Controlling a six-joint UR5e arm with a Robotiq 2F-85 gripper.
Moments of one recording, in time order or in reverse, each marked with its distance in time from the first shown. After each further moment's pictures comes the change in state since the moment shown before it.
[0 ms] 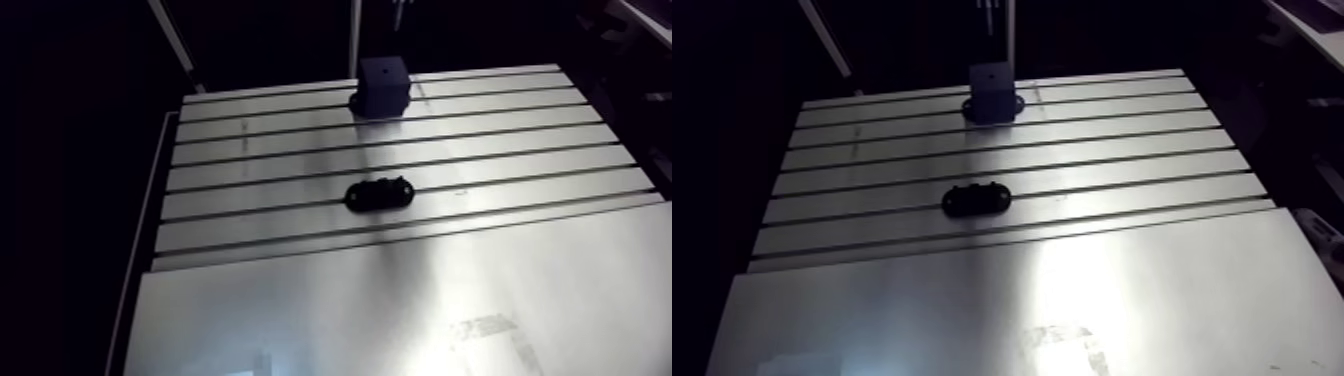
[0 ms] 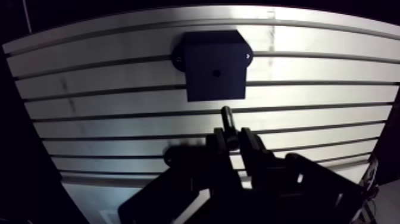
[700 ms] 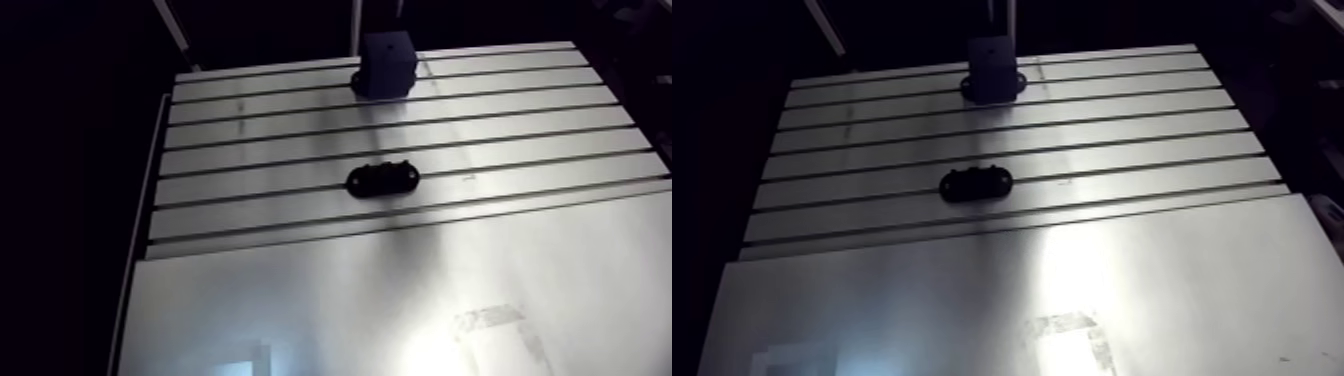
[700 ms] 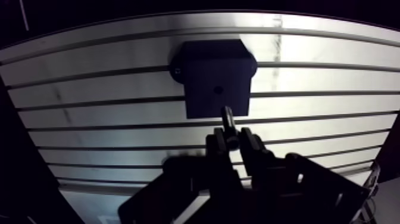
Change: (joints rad) arm 0.003 0.060 -0.027 -0.003 -0.004 0.001
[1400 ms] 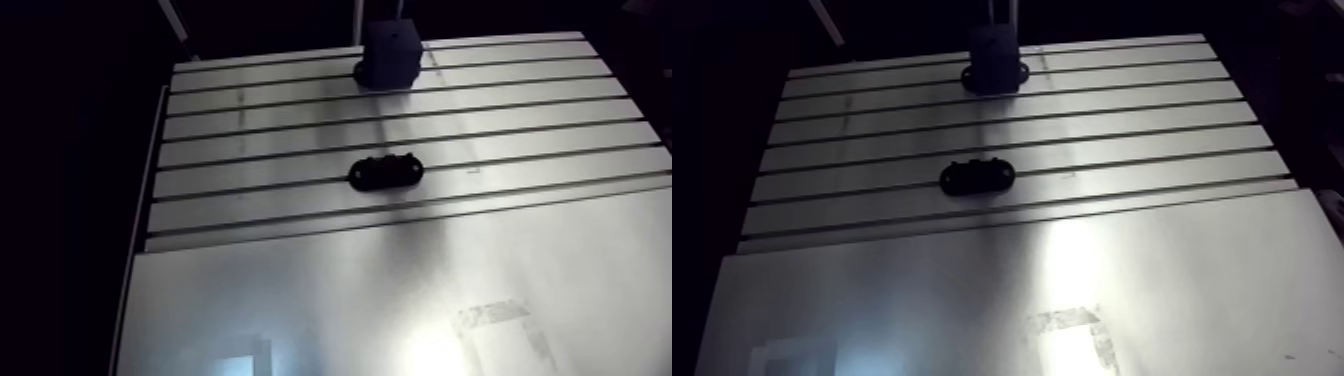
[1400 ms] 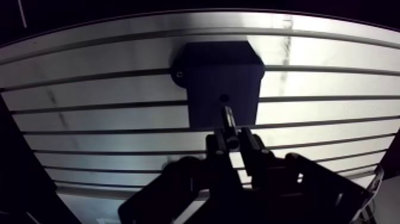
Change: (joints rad) arm 0.006 0.026 0.014 -0.015 -0.002 0.000
